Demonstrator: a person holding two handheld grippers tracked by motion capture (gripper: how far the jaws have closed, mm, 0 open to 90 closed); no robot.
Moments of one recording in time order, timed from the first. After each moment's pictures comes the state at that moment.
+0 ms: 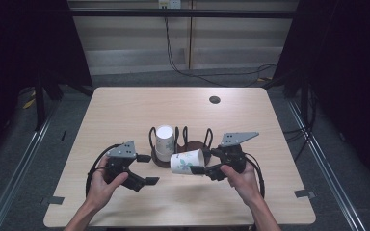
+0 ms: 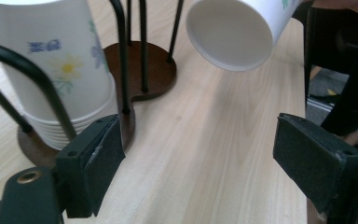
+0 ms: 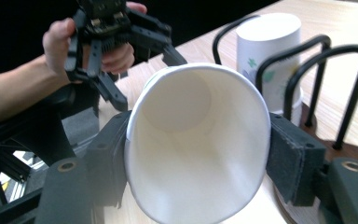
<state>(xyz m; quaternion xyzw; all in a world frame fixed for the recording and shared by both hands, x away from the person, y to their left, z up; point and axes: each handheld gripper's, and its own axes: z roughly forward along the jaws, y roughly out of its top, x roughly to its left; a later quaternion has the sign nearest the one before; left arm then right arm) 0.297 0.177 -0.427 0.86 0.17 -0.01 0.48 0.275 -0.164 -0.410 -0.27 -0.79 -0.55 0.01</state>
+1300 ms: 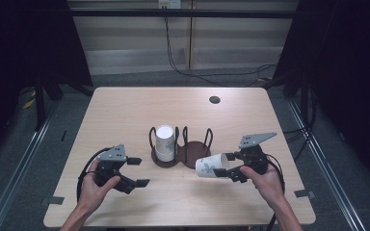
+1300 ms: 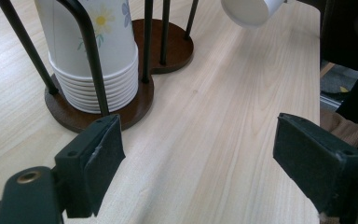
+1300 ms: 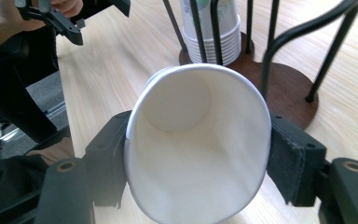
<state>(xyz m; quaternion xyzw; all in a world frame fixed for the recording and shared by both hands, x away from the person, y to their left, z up) 0.293 0.202 -0.438 0.87 0.19 0.00 0.46 0.269 -0.219 -0.413 -0.32 -0.83 -0.46 -0.01</state>
